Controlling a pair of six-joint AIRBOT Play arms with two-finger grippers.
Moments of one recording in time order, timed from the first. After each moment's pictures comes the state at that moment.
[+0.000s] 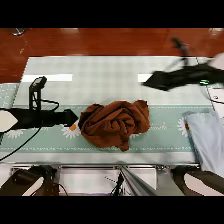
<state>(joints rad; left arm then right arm) -0.28 -0.72 0.71 1.25 -1.14 -1.73 -0.06 -1.18 1.14 -0.81 1.26 1.27</state>
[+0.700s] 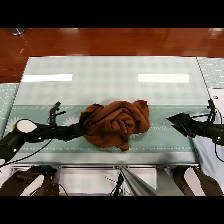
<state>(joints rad) -0.14 -0.91 0.32 0.60 -0.92 -1.25 -0.56 -0.79 0.36 -0.73 1.17 1.22</state>
